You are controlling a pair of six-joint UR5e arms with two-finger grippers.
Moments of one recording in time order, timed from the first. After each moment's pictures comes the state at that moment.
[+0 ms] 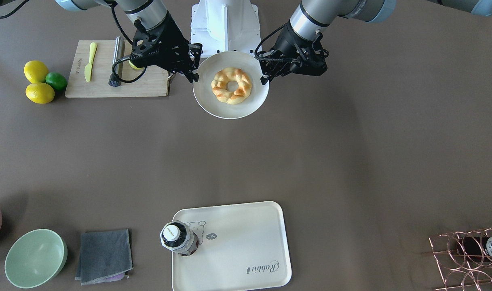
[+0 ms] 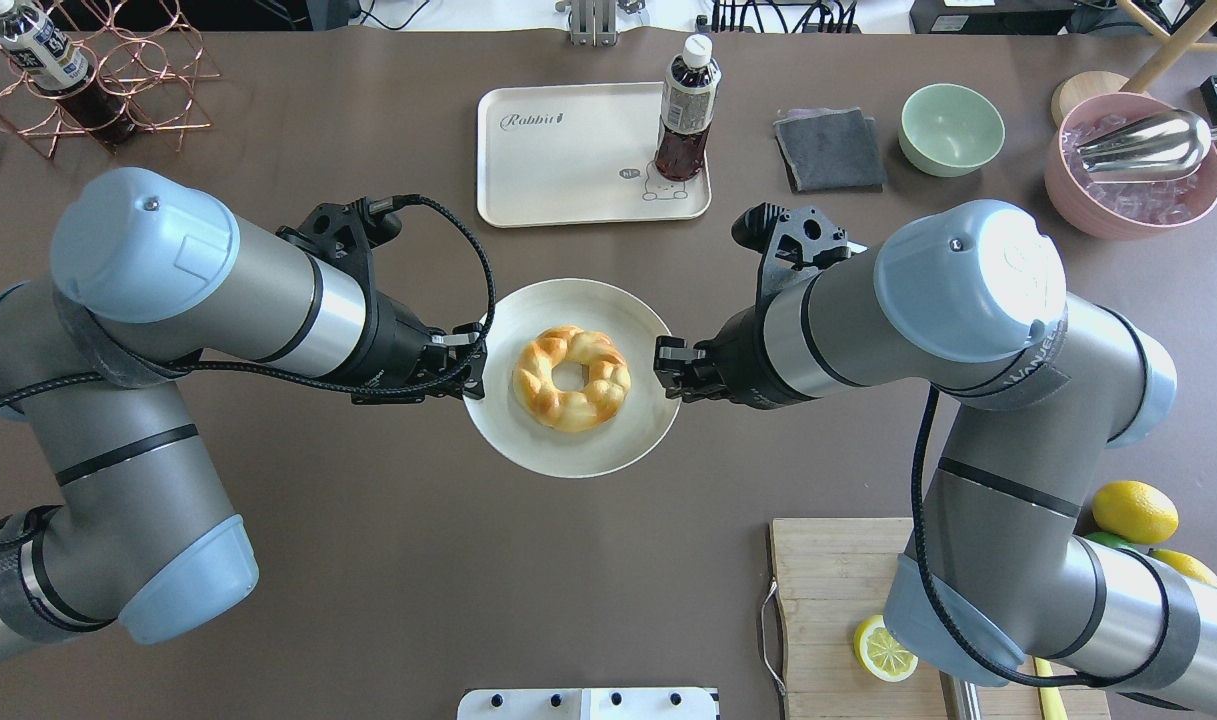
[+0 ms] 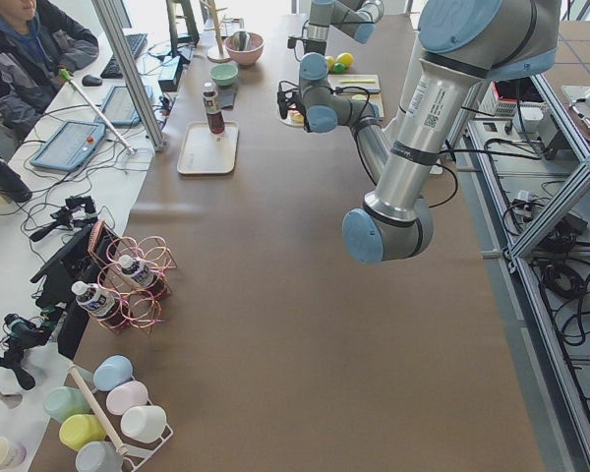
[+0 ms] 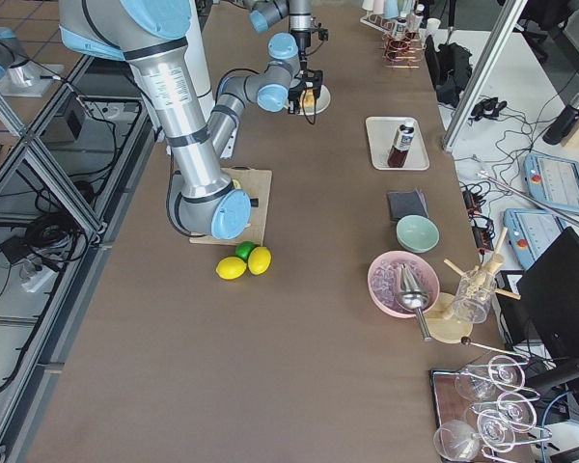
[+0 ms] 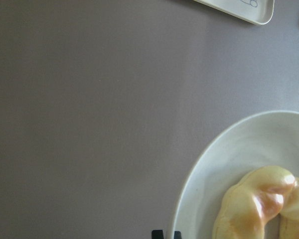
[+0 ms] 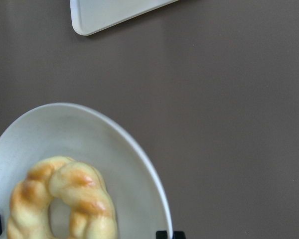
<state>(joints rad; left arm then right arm) -0.59 -2.04 -2.00 -1.83 -2.04 -1.53 0.54 -1.11 2.06 -1.40 1.92 1.44</state>
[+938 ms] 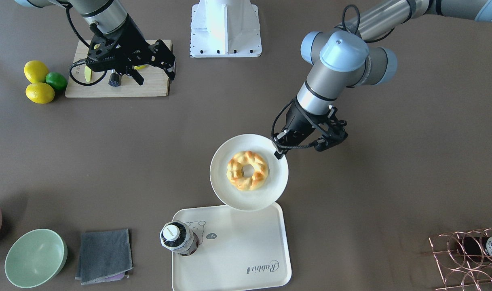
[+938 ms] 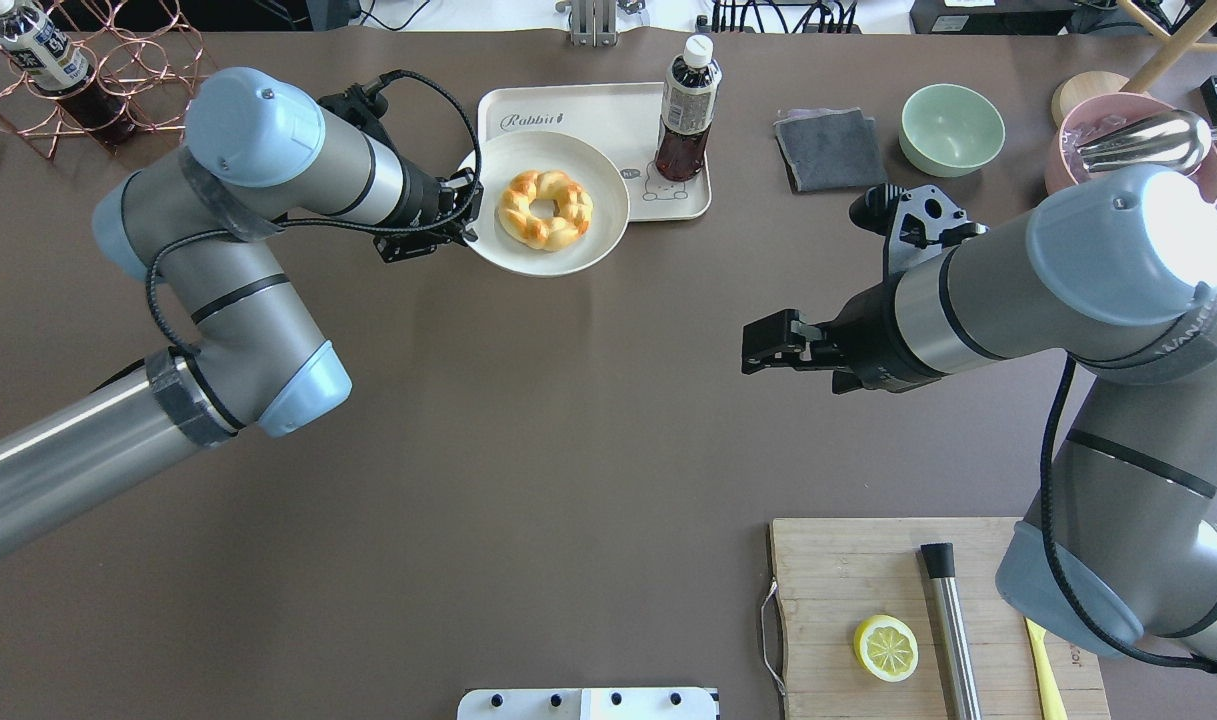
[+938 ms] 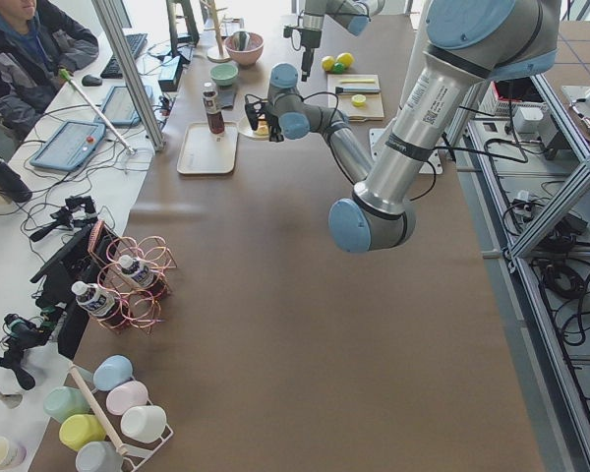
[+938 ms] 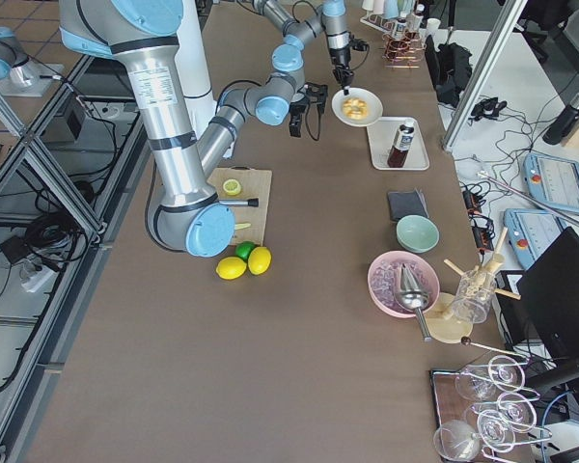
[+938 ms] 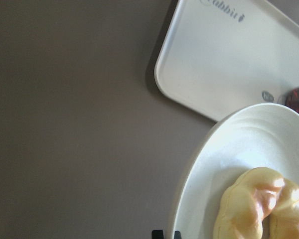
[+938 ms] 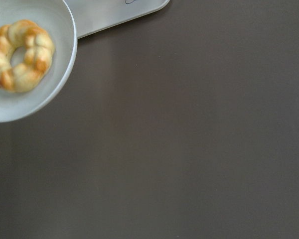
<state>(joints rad) -0.74 -2.20 -1.55 -2.06 -1.94 -1.70 0.64 -1.26 2.13 -1.40 2.01 1.37</state>
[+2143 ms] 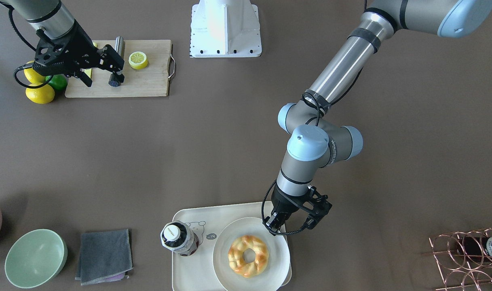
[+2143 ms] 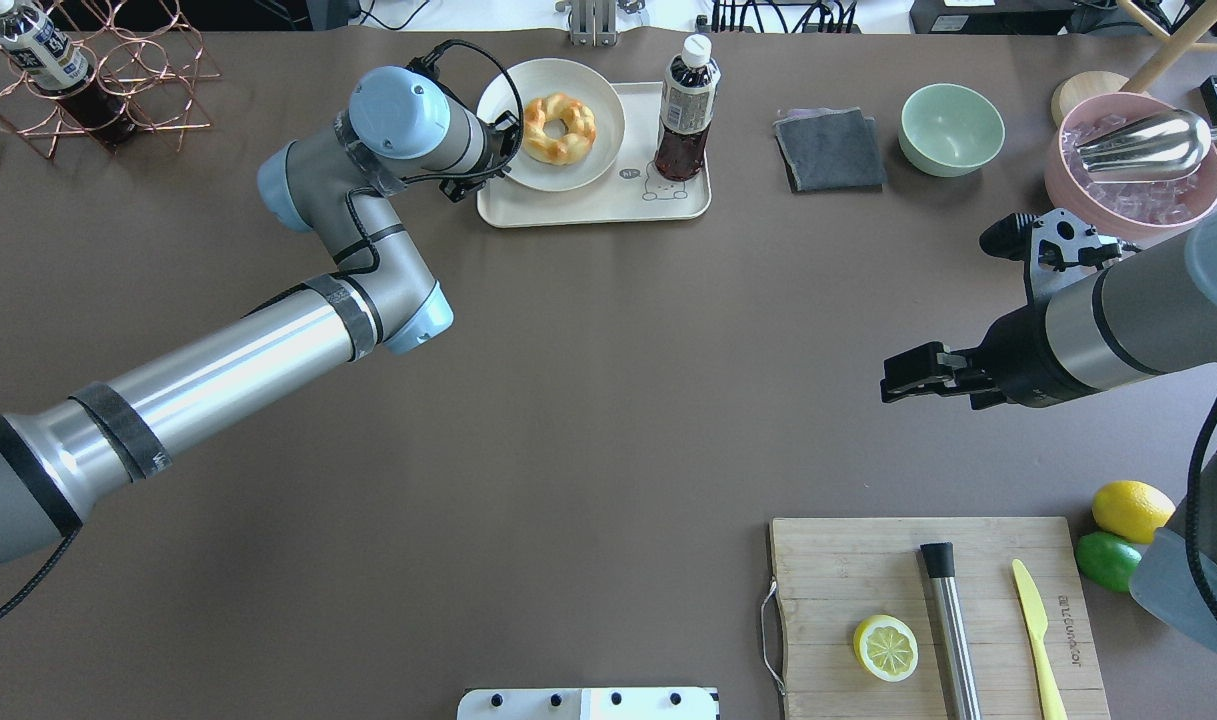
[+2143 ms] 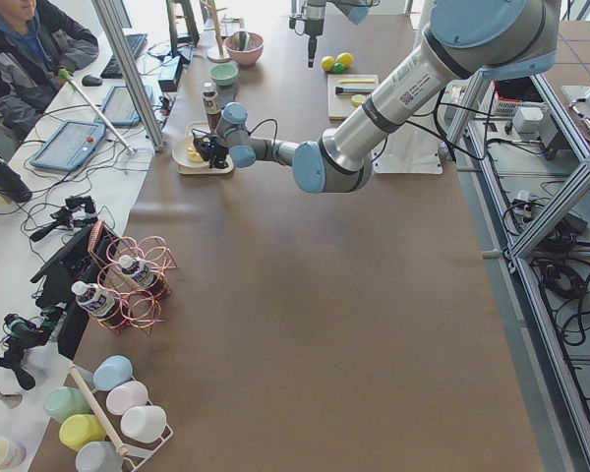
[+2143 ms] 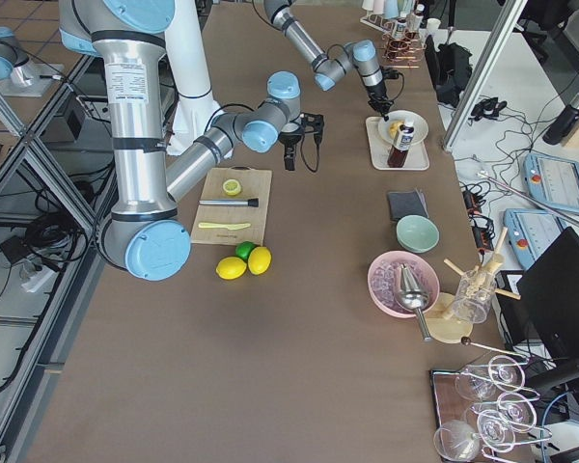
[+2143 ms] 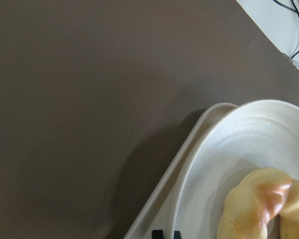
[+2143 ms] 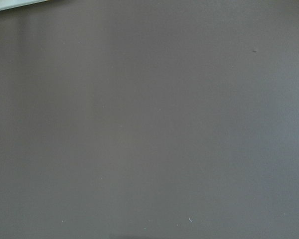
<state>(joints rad) -0.75 -2.56 -0.76 -2.44 -1.73 -1.87 0.73 -1.52 2.20 -1.38 2.08 1.15</state>
